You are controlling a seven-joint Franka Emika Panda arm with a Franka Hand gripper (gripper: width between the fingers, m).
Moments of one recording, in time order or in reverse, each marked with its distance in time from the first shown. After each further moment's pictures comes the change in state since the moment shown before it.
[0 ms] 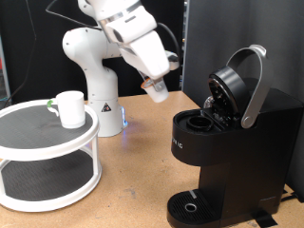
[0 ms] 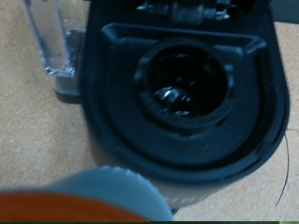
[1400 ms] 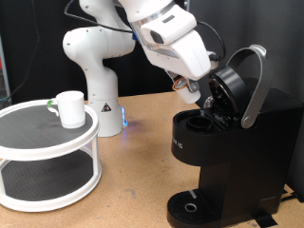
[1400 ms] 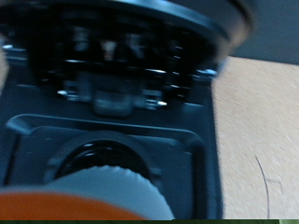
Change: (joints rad) arm 0.045 0.123 0.044 0.134 0.079 -0.026 -0.032
